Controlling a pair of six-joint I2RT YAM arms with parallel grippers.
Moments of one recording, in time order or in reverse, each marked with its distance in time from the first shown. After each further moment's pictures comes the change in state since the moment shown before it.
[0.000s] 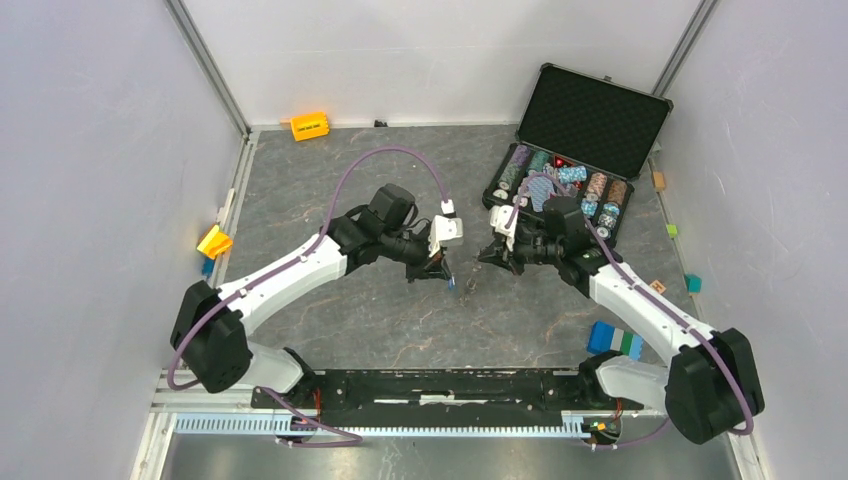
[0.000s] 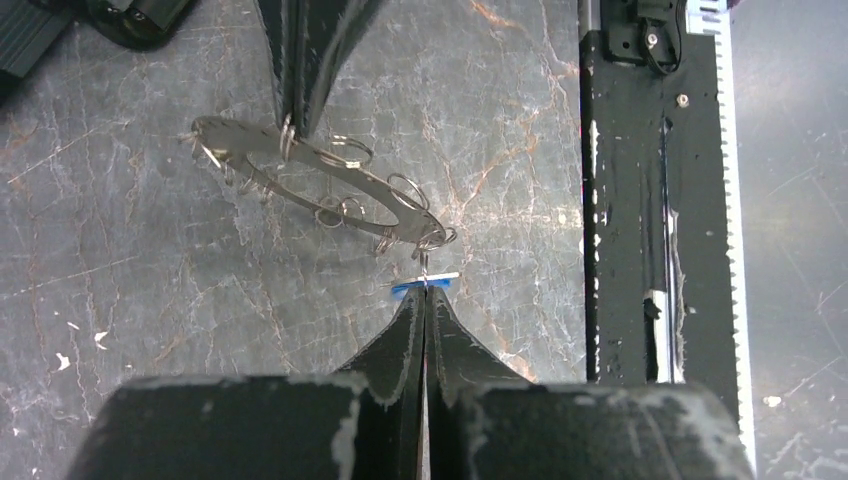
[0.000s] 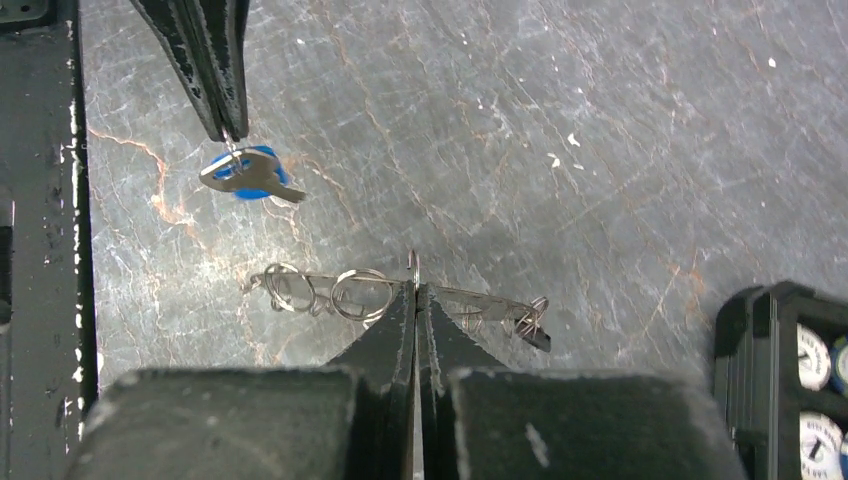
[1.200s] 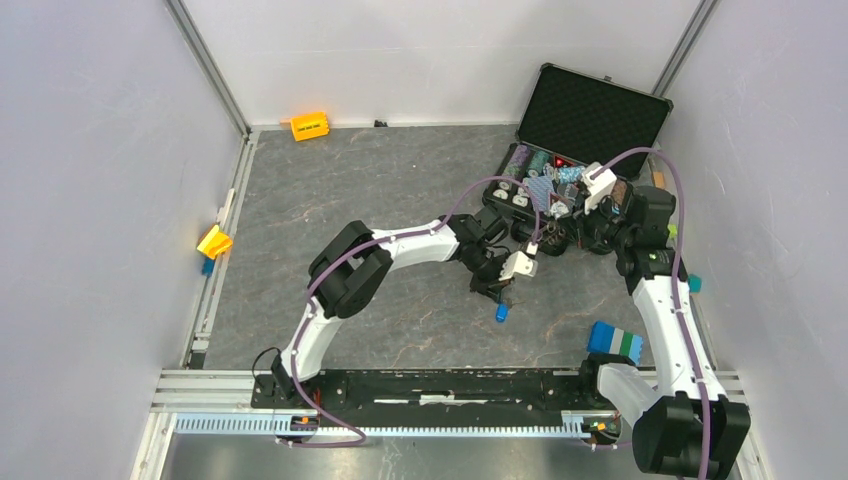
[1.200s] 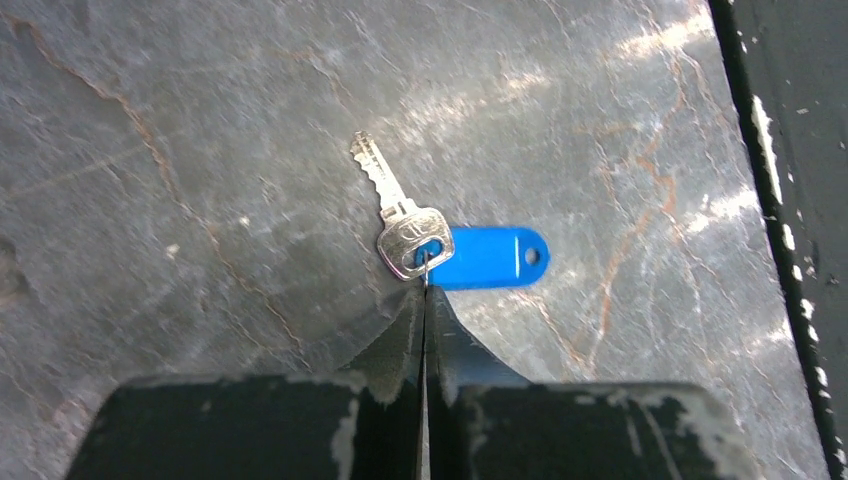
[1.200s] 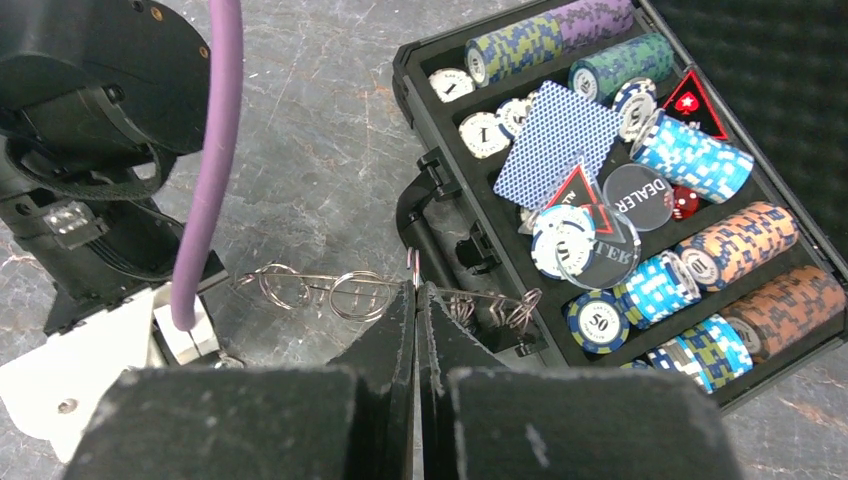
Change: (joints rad) left arm -0.193 0.792 0.516 -0.080 0.026 0.301; right arm -0.494 -0.179 0.101 -0.198 0.159 0.179
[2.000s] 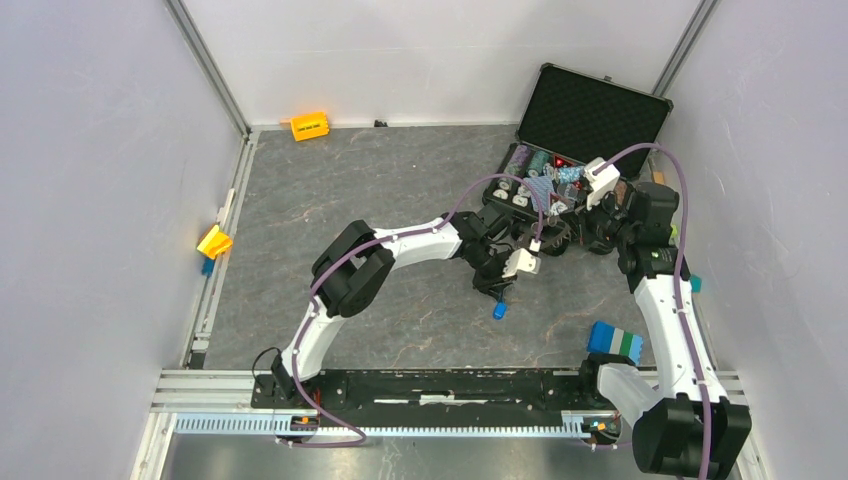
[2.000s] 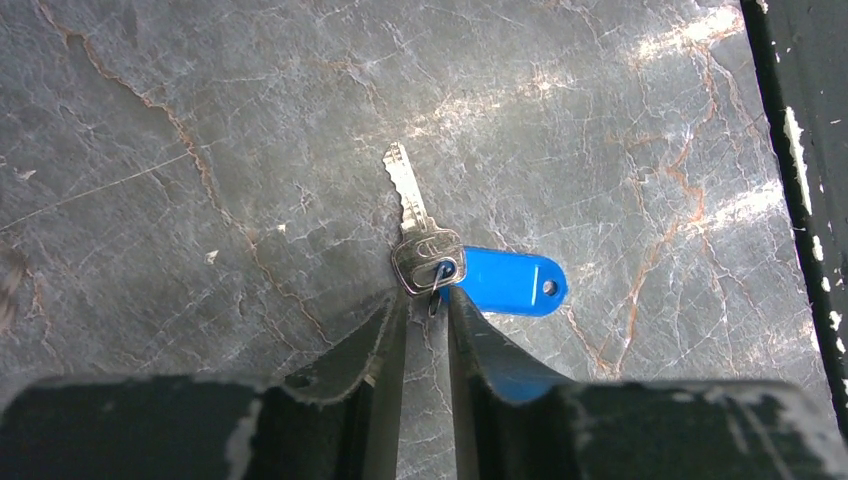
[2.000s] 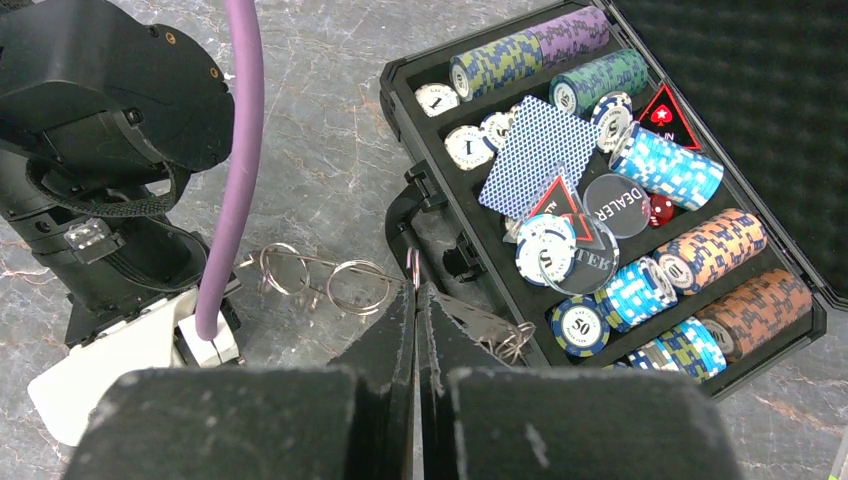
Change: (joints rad) left arm 0.000 0.011 0.032 -0.011 -0.027 -0.003; right arm 0.000 0.000 0.024 -0.002 0.011 0.007
